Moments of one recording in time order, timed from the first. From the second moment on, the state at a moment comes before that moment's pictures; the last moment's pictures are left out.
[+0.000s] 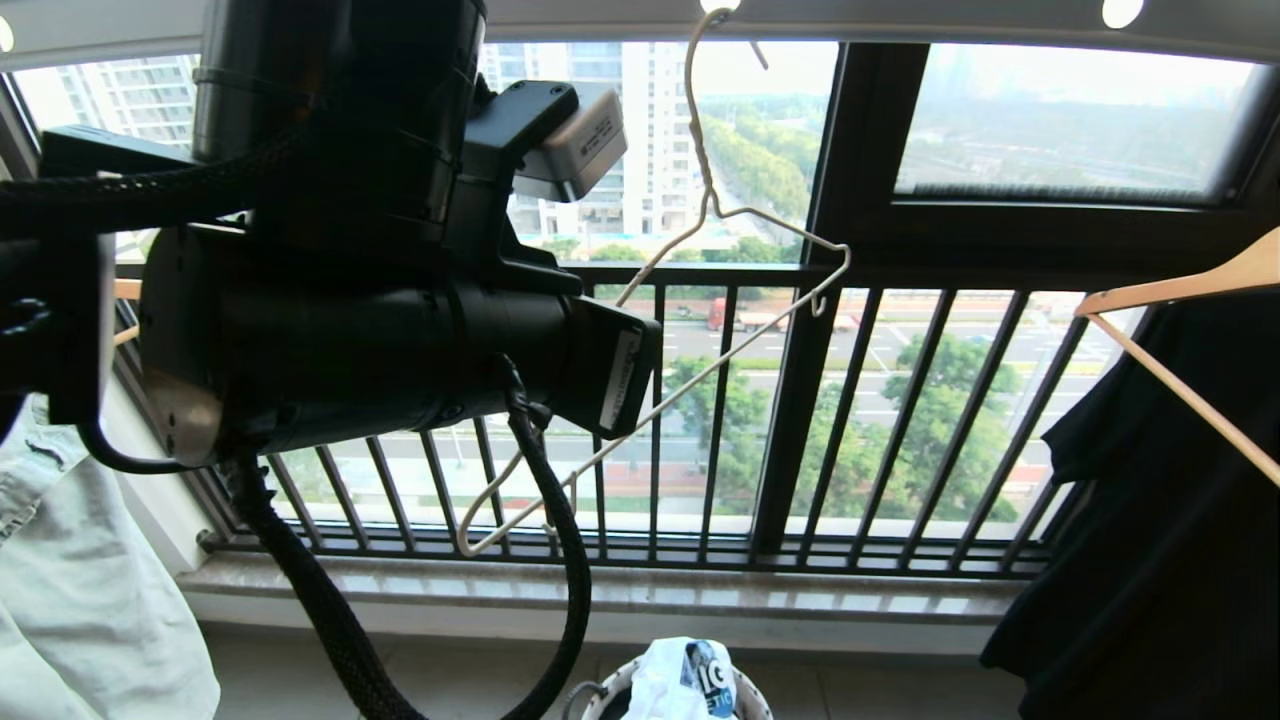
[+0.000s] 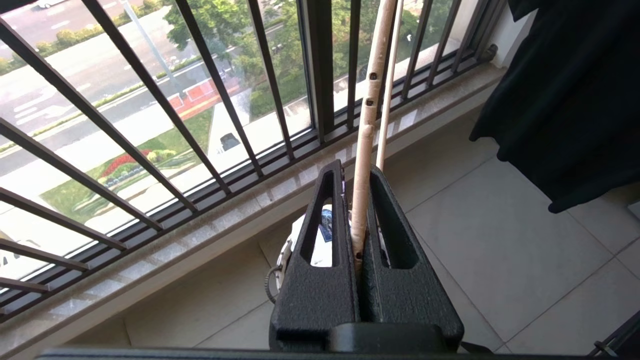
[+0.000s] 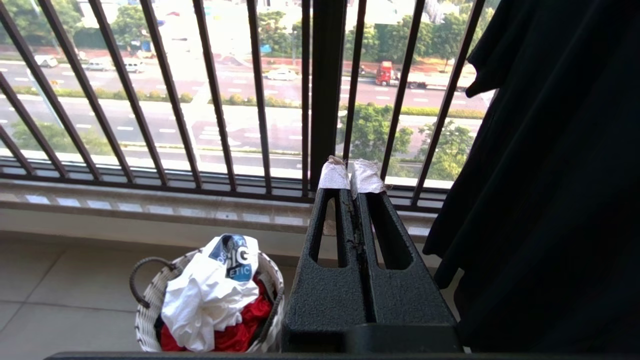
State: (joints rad) left arm -0.89 1.55 -1.41 0.17 0.26 -0.04; right arm 0.02 0.00 0.00 0.00 0.00 -0.01
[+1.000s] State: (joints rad) left arm -0.89 1.50 -1.40 0.17 0.33 -0.04; right arm 0.01 0.00 0.00 0.00 0.00 -0.01
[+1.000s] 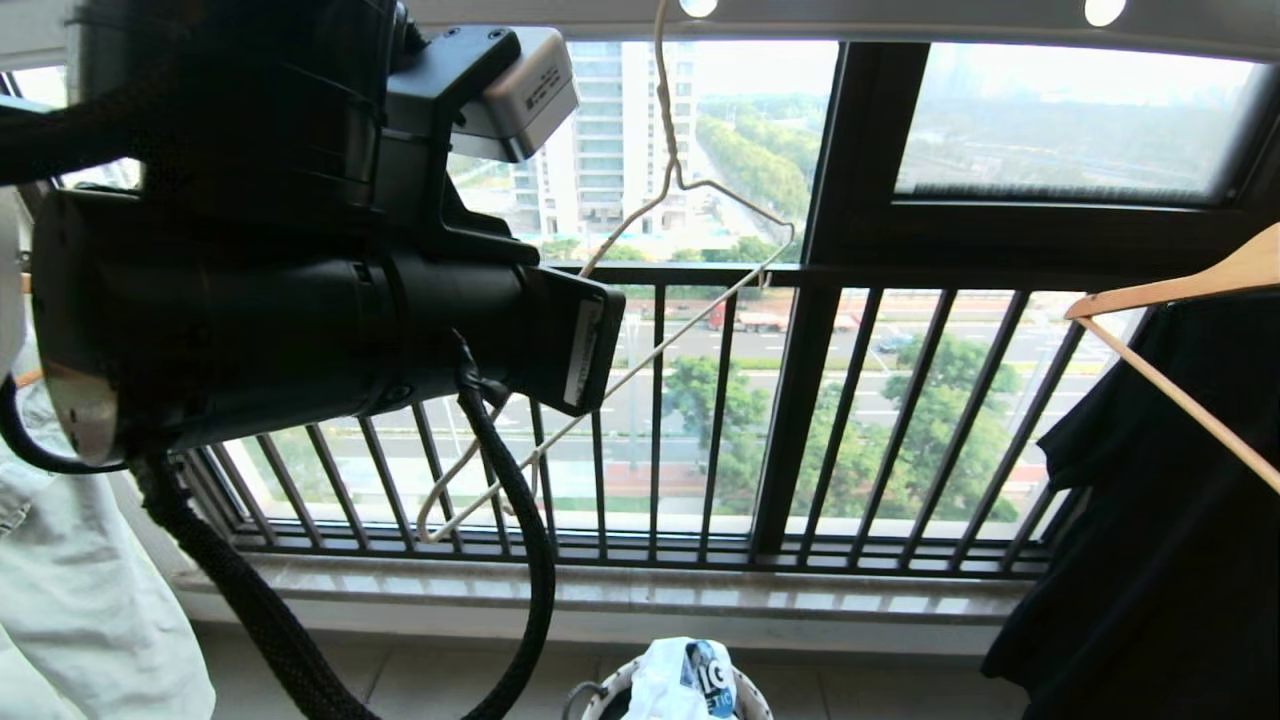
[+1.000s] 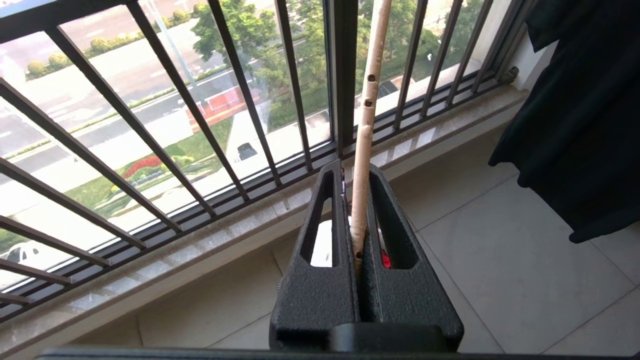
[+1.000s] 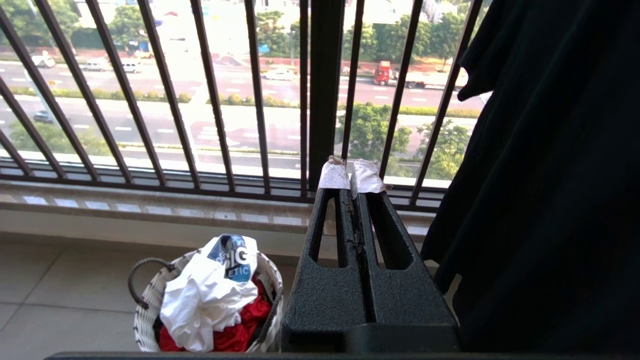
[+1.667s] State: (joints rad) left arm -0.89 1.43 -1.33 0.17 0.33 -0.04; right arm 0.01 0.00 0.00 0.00 0.00 -0.01
